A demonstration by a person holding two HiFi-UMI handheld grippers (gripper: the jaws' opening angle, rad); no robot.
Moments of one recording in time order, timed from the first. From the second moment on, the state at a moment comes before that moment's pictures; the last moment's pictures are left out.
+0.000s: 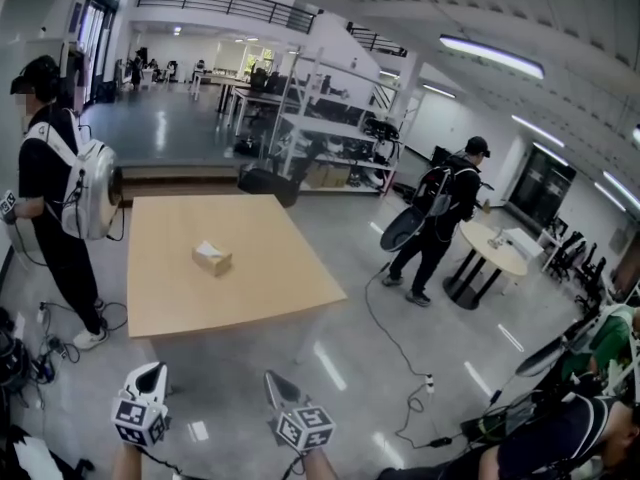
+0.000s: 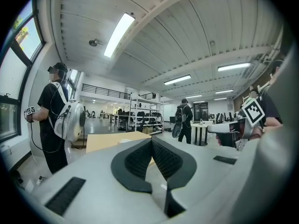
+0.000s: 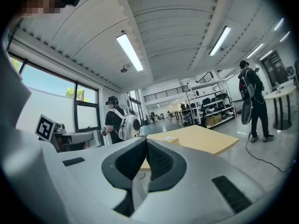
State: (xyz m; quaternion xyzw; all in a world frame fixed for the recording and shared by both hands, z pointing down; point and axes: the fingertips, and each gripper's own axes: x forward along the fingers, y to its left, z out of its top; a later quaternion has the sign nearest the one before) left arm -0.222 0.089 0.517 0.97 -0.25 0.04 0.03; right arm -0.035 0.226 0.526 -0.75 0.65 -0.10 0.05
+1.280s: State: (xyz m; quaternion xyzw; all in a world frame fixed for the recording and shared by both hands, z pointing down) left arm -0.104 -0.021 0.536 0.97 -0.24 0.06 0.03; right arm 0.070 0.104 0.540 -0.74 0.66 -0.11 0.03
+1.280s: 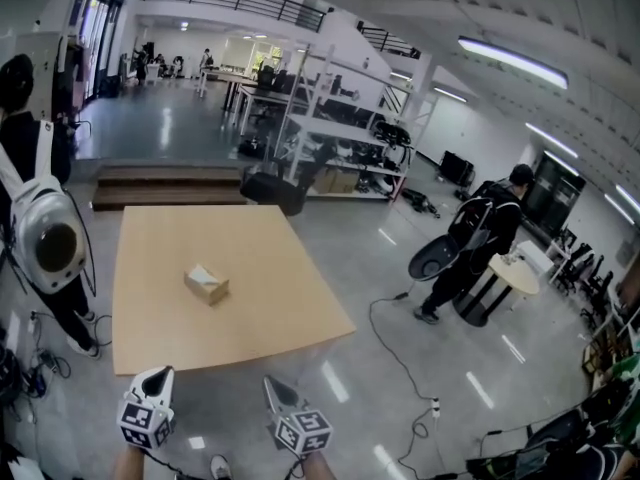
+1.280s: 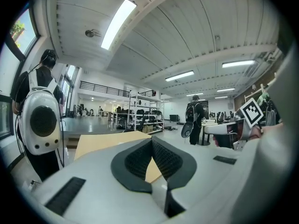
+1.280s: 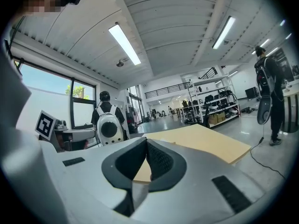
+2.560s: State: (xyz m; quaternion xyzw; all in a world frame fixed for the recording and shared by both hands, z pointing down) left arm -0.023 -0.151 0.531 0.96 -0.27 0.04 0.04; right arm 0.156 -0.027 0.525 -0.73 0.68 -0.10 0.02
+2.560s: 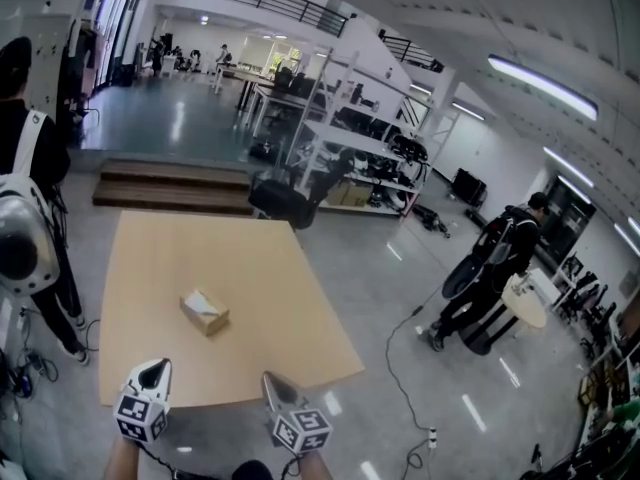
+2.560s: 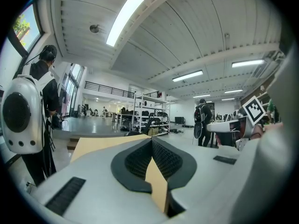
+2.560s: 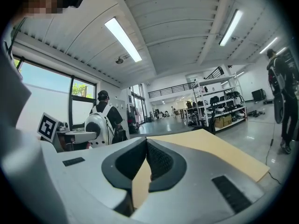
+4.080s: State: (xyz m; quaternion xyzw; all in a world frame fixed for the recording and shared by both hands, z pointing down) left arm 0.040 -0.293 0.547 0.92 -0.38 0.06 0.07; right arm 0.230 -0.223 0.542 -0.63 0.77 -0.13 -0.02
